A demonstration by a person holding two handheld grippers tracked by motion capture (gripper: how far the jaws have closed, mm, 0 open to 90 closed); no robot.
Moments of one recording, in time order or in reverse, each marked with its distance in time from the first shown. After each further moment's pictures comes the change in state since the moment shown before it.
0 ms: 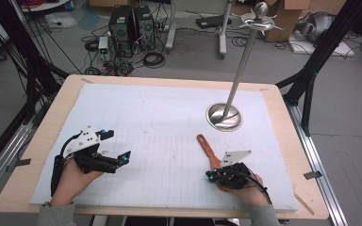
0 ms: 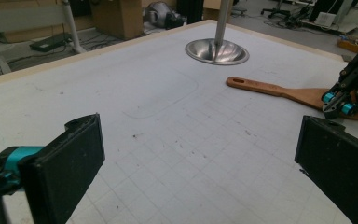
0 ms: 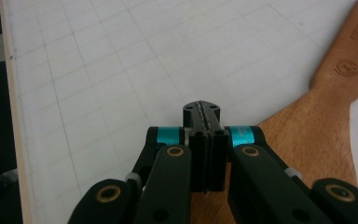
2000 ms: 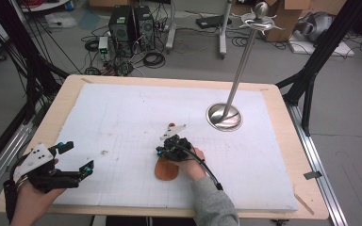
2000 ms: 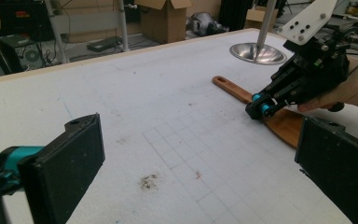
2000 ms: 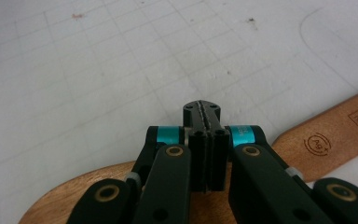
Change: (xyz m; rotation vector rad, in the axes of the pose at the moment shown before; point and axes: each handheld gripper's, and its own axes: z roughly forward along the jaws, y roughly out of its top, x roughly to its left) left arm 0.010 -0.023 -0.091 -0.035 0.174 -0.040; right arm 0.015 0.125 0.133 -0.014 -0.036 -0.033
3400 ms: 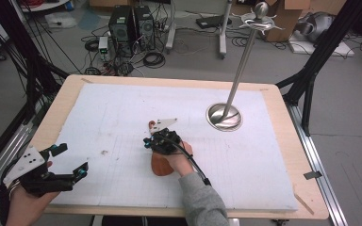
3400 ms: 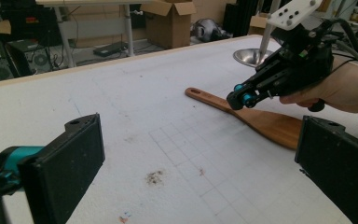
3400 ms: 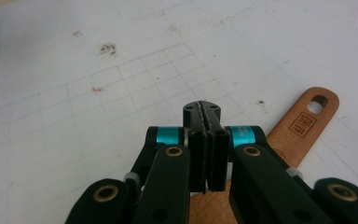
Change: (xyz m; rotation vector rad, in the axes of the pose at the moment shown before) left arm 0.001 -0.002 -0.018 -0.028 0.027 -0.010; right arm 0.006 0.037 0.019 -0.118 0.011 -0.020
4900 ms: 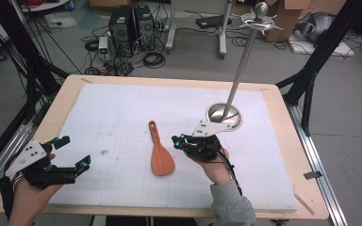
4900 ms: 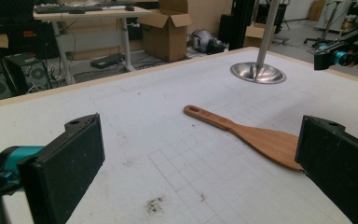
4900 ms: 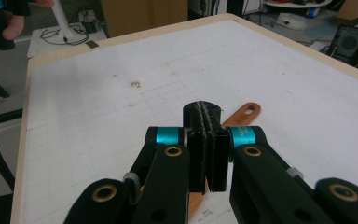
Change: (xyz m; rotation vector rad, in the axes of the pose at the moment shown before) left arm 0.003 0.013 0.010 -0.040 -0.014 0.017; right arm 0.002 -0.020 -0.131 -0.225 -0.003 -0.010
